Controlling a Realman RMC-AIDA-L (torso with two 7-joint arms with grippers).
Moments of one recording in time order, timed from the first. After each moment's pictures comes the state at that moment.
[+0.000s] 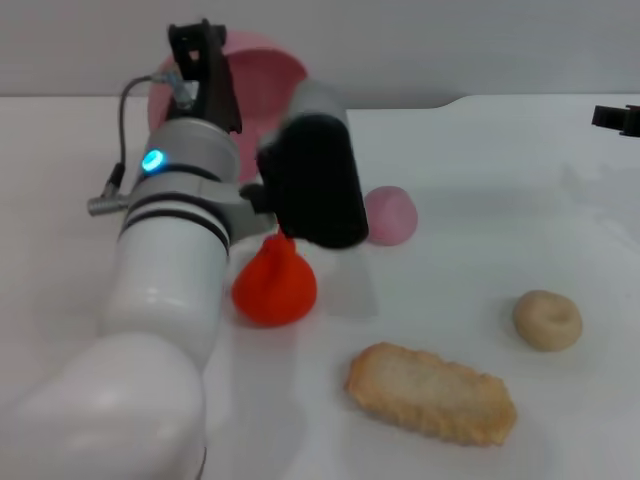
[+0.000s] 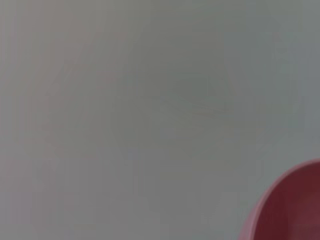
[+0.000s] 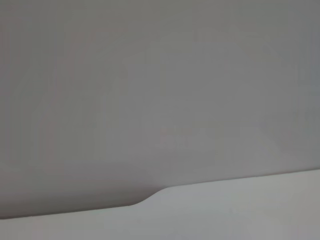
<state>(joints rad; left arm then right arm) -0.40 -2.08 2.48 1.45 1.12 -1.06 -0.35 0.31 2.07 -1.27 -1.34 0.66 0.81 -0.27</state>
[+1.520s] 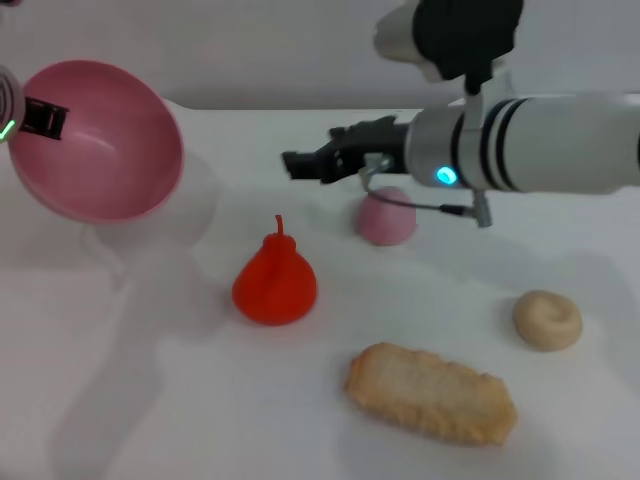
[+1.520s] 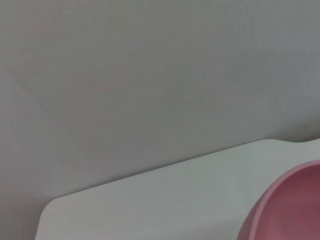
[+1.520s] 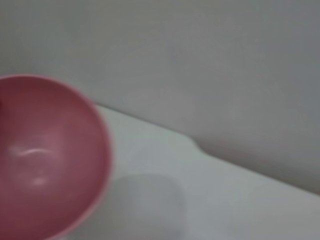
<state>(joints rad) -0.46 -2.06 1.73 1.69 0.25 -1.37 -0.26 0.63 2.08 -1.83 -1.14 0.85 0.63 -0.31</state>
